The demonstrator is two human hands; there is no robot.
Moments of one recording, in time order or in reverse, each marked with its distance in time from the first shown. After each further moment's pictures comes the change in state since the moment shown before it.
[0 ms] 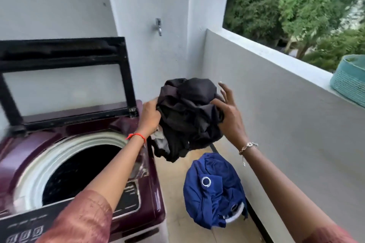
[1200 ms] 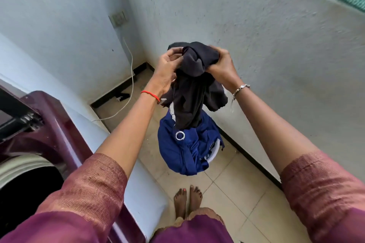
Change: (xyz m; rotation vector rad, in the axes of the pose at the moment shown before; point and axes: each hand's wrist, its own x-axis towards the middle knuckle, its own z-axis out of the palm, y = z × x) left_hand 0.087 0.025 0.263 -0.907 -0.689 -0.517; right_hand 0.026 0.223 0.019 0.372 0.137 0.711
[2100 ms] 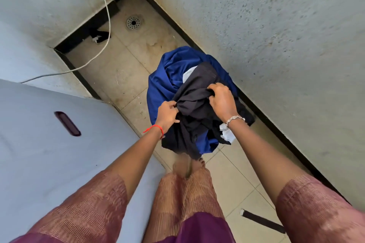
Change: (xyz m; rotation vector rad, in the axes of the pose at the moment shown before) left_hand 0.013 -0.398 -0.113 0.519 0.177 -0.709; right_hand -0.079 0.364 0.113 -0.712 -0.226 0.300
